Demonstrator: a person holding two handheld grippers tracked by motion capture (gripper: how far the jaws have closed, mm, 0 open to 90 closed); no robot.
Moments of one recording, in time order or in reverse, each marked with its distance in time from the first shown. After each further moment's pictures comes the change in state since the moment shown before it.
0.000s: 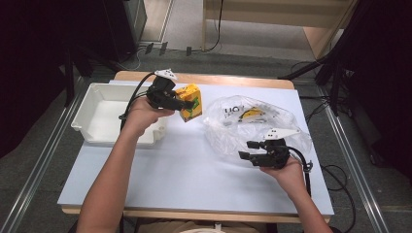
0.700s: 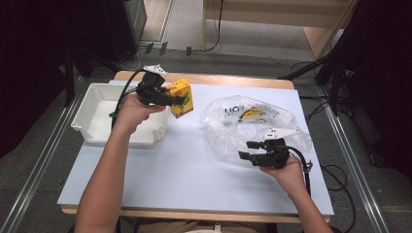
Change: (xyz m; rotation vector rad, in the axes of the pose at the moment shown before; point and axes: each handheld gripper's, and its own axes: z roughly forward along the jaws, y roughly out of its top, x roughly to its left) left arm 0.018 -0.004 -0.019 -0.003 0.042 -0.047; right arm -0.001 0.000 0.001 0.005 0.003 0.000
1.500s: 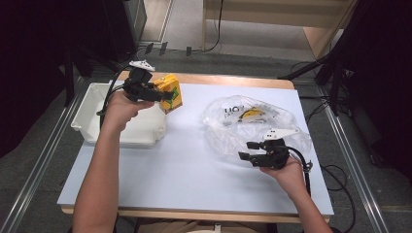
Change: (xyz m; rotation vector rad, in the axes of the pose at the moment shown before) left arm 0.017 -0.004 -0.025 -0.013 0.069 -0.030; right arm 0.000 -0.001 0.000 0.015 -0.005 -0.005
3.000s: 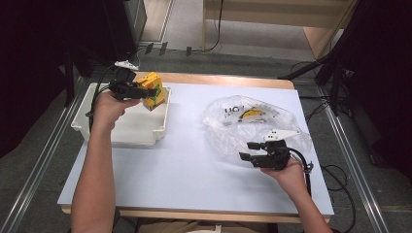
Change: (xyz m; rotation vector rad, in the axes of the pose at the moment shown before) left arm 0.047 -0.026 -0.007 0.003 0.135 -0.081; right arm 0.002 -0.002 -0.003 -0.011 -0.002 -0.006
